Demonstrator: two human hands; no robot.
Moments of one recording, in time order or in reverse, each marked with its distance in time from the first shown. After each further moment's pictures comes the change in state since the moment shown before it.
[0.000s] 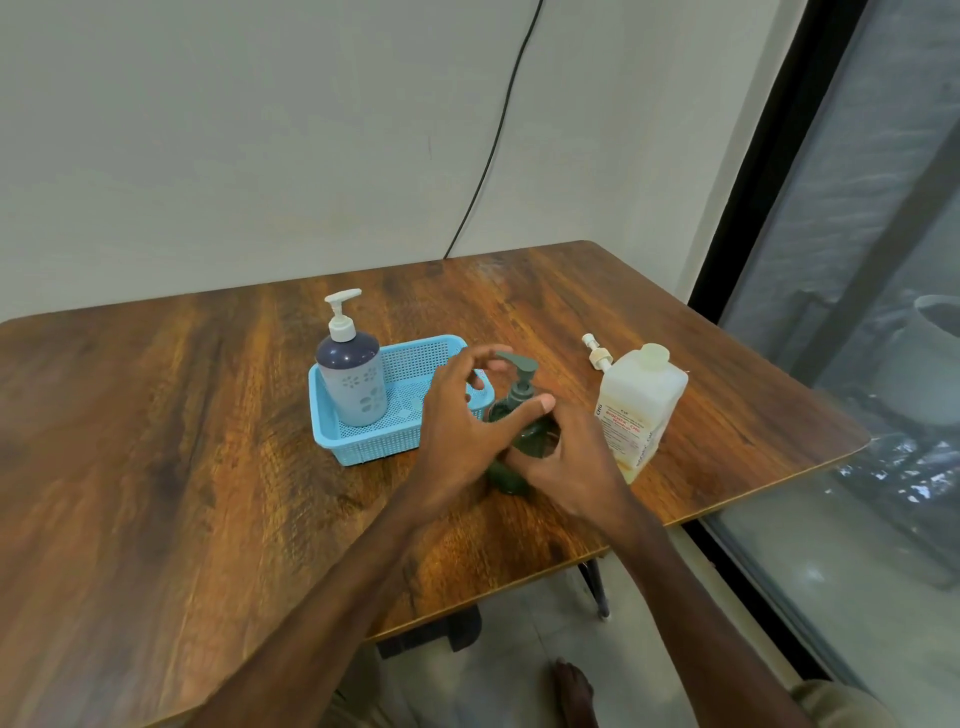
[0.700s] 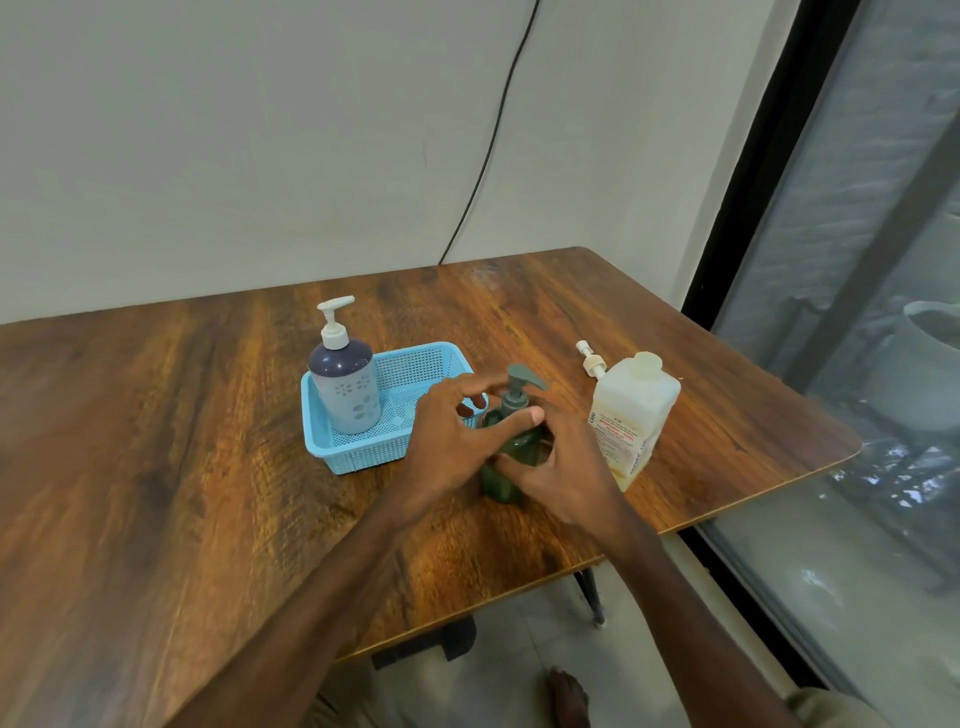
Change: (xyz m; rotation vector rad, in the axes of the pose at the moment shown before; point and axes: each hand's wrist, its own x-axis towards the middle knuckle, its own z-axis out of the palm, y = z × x) left_hand 0.008 -0.003 -0.006 0.008 -0.085 0.045; right_hand 0.002 0.003 0.000 -0.027 0.011 -0.038
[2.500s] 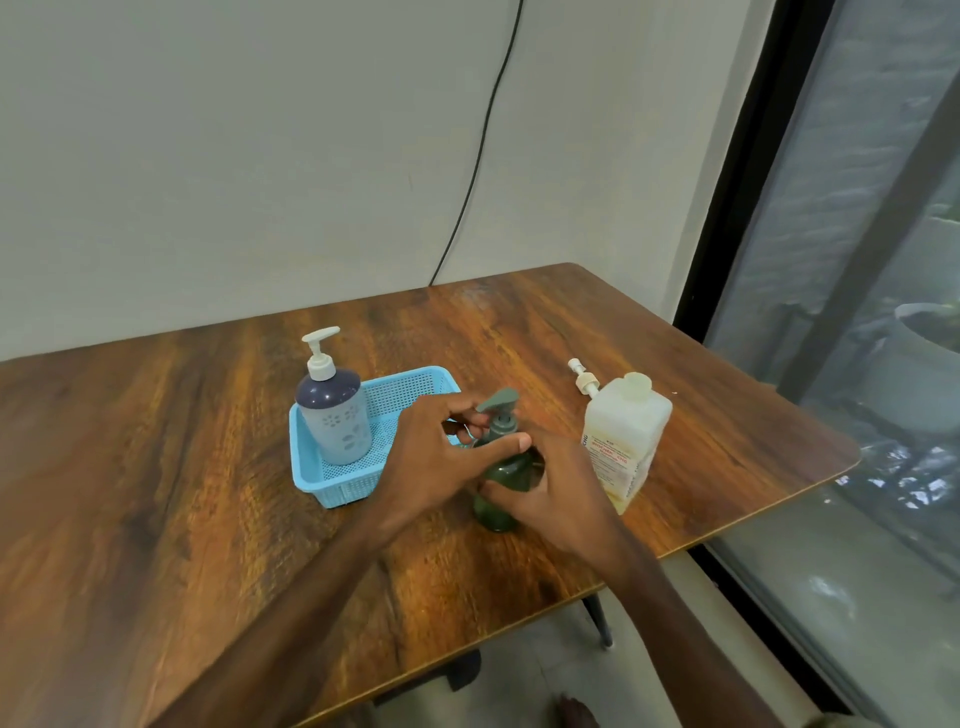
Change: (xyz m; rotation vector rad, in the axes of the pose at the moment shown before) left_hand 0.010 0.007 -0.015 0.038 -0.110 -0.036; right_hand 0.001 -0.007 -0.005 -0.006 -0.034 0.059
